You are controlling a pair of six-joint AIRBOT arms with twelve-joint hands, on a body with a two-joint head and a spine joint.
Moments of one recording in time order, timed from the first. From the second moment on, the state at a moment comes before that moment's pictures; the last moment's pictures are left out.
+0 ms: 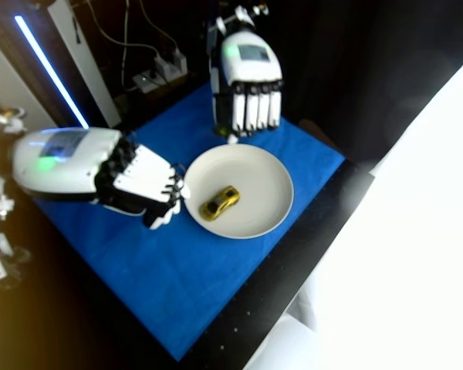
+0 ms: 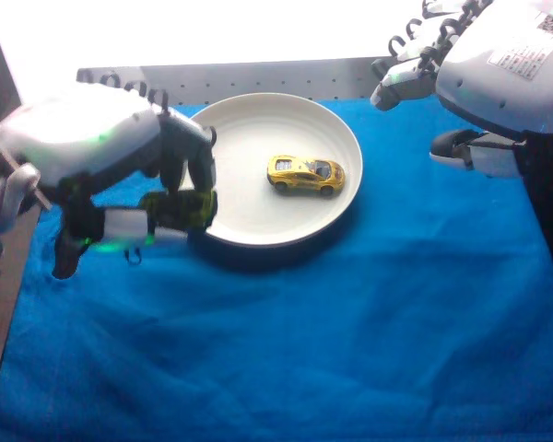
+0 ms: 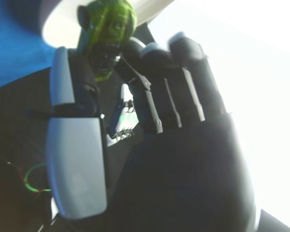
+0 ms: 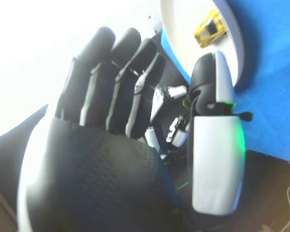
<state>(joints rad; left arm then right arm) 0.72 -0.88 0.93 -0.20 -0.63 1.31 -0.60 -0.98 1.06 -0.05 0.60 -1.28</state>
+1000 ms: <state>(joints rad) 0.99 -0.79 0.77 -0.26 -0.77 1.29 -0.61 -0.98 1.07 -0.02 0.60 -1.28</state>
